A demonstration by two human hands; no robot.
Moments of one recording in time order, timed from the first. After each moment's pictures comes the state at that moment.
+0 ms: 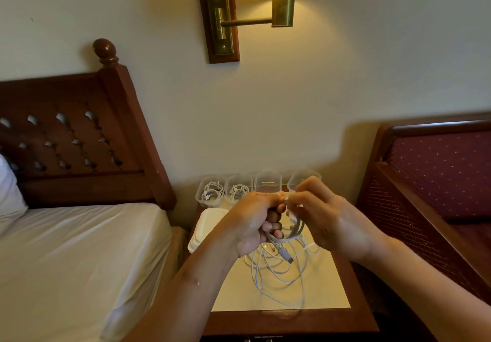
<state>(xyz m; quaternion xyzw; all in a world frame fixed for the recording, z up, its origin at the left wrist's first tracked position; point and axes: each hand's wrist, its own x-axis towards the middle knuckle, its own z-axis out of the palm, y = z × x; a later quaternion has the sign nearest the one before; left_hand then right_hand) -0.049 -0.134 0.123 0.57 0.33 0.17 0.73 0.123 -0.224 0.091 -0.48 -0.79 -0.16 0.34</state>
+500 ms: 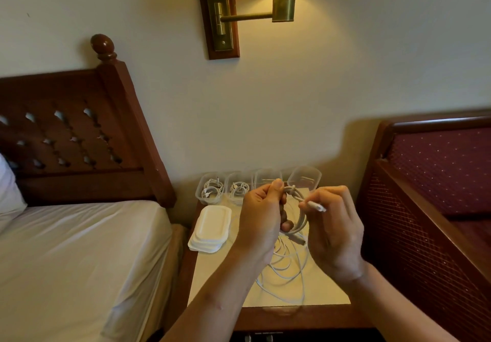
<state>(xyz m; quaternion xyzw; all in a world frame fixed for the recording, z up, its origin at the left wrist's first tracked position) -0.030 -0.157 0.109 0.54 0.35 0.39 0.66 0.085 -0.225 0.060 -0.51 -0.59 -0.23 0.58</state>
